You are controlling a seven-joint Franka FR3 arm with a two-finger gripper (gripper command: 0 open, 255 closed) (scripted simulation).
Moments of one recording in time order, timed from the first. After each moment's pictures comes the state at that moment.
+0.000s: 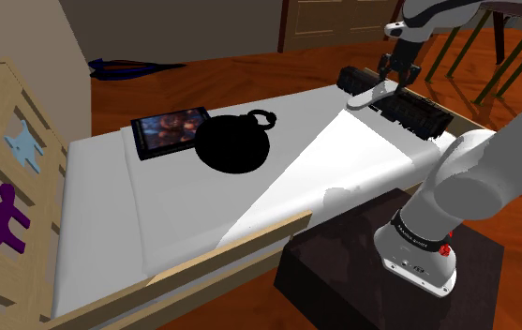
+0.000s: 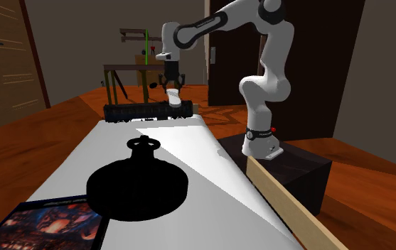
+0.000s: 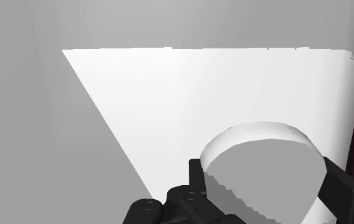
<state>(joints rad) 0.03 -0.38 -0.83 -2.28 -0.30 2.01 -1.89</state>
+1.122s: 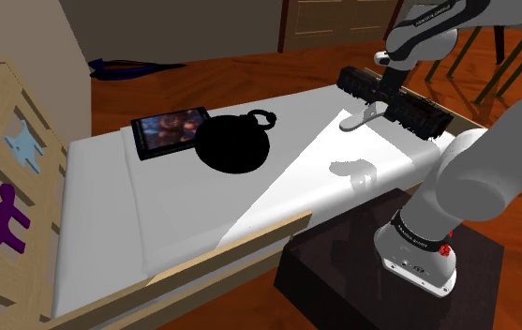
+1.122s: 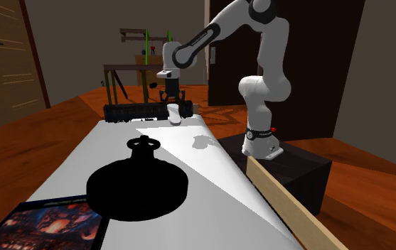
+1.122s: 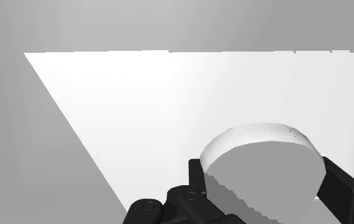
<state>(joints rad) 0.07 -0.23 -0.95 -2.40 -0.24 2.26 -1.96</state>
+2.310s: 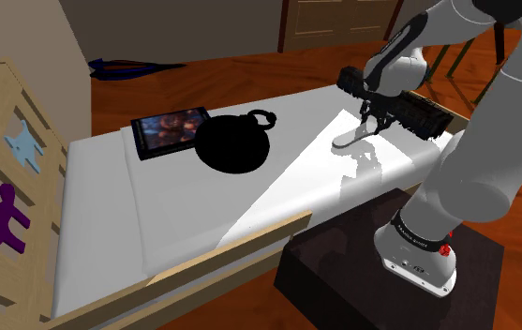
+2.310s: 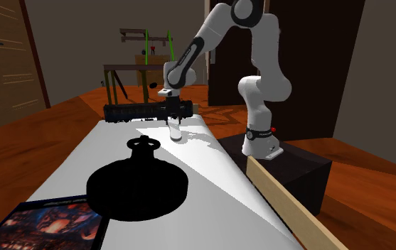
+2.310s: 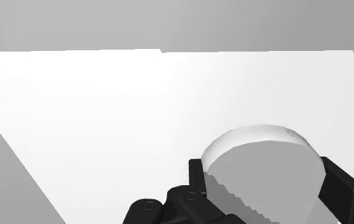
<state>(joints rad) 0.13 0.09 -1.00 -2.48 0.14 2.54 -2.23</state>
